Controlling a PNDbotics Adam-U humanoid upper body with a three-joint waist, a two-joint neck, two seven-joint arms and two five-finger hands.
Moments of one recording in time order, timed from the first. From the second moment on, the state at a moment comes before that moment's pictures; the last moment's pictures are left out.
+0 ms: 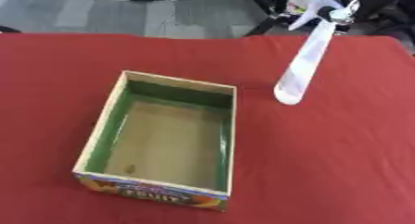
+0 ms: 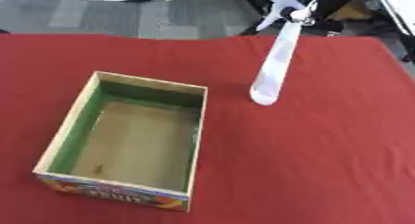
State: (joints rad) left arm -0.17 0.53 0.16 -1.98 0.20 0.00 0.41; right arm -1.05 -0.89 0.22 -1.22 0.14 0.03 0.71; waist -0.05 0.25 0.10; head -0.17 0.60
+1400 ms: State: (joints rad) left arm -0.16 0.54 0.17 -1.98 0.20 0.00 0.41; right arm -1.10 -0.89 0.20 -1.28 0.06 0.05 0.69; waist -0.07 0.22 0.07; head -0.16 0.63
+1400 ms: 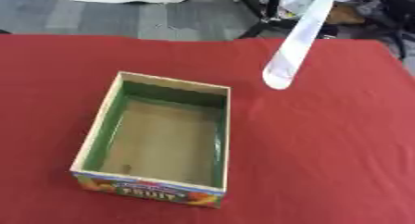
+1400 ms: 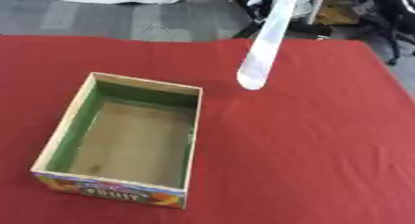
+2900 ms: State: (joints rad) left arm -0.16 0.54 0.18 -1.98 0.21 0.00 0.42; right arm -1.26 -0.78 0.32 -1.46 -0.11 0.13 0.76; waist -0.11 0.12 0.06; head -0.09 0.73
